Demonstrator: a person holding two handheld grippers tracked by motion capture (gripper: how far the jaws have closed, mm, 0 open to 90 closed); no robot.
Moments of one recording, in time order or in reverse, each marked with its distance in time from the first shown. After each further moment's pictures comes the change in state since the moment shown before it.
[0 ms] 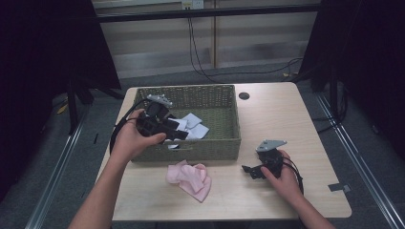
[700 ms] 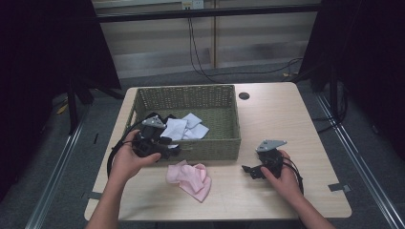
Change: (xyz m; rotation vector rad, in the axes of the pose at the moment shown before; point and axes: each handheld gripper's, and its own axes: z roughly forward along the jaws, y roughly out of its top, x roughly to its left) left arm 0.004 -0.059 0.019 -0.006 0.055 -0.004; right arm 0.000 0.000 0.000 -0.001 0.000 -0.004
